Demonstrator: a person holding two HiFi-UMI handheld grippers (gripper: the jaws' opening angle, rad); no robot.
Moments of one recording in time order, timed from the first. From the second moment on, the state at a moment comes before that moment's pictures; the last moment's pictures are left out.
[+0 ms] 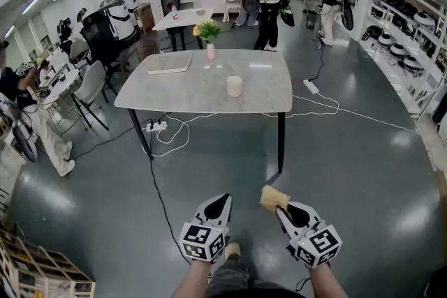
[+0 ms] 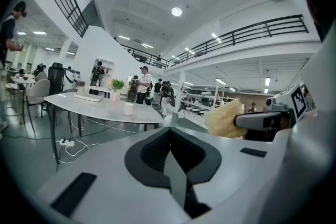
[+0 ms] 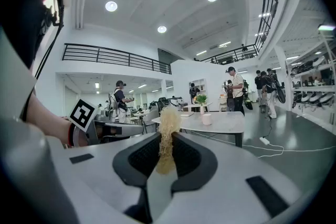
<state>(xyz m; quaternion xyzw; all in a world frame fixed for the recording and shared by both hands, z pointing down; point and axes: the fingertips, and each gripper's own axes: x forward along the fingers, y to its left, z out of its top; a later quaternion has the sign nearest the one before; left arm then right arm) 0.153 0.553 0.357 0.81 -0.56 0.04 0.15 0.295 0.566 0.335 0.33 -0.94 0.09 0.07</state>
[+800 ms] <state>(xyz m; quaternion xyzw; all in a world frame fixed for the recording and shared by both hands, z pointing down) 0.071 0.425 0.379 0.82 -0.54 0.05 0.16 0.211 0.436 0.362 0.35 -0.92 0.12 0.08</state>
